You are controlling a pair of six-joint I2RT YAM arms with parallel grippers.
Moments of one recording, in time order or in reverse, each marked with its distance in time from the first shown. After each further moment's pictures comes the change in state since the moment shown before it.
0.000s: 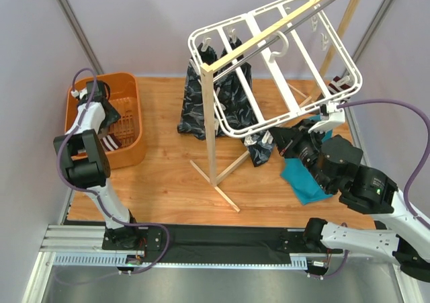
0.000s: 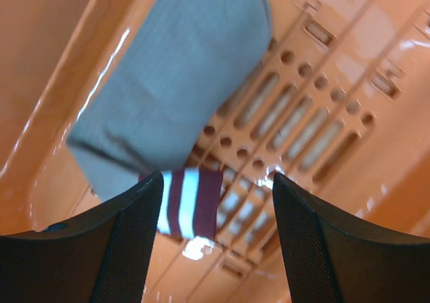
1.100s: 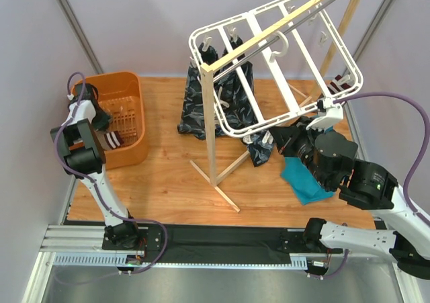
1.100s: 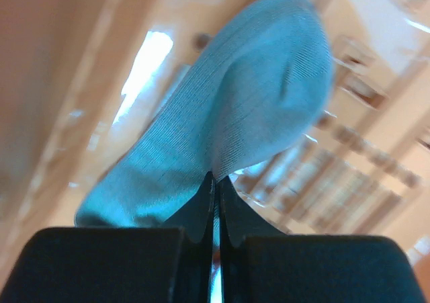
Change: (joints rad) left arm 0.112 0.246 0.173 -0.001 0.176 0.093; right arm -0.006 0.063 0.089 -0.116 0.018 0.050
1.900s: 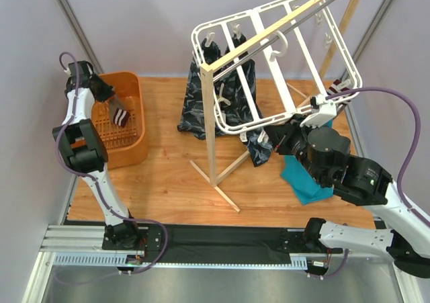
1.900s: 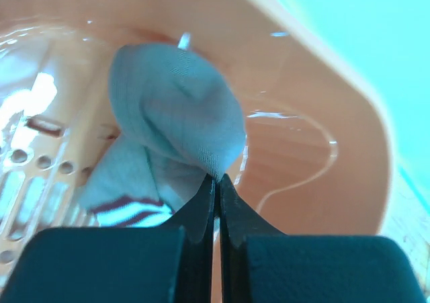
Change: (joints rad) left arm -0.032 0.013 0.229 0.122 0.329 -0.190; right arm -0.020 0.044 0.024 -0.006 -0.037 0.013
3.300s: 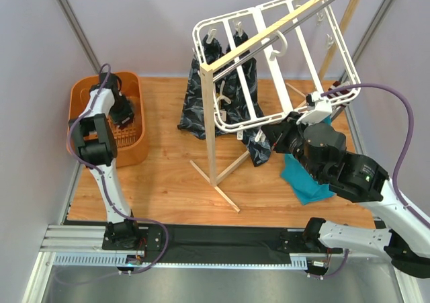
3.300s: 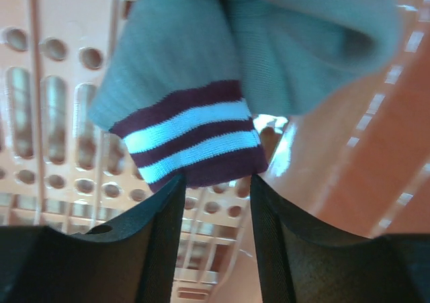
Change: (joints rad) left arm -0.141 0.112 0.009 -0.343 -0.223 0.270; right arm -0.032 0.026 0.016 -0.008 -0.052 0.014
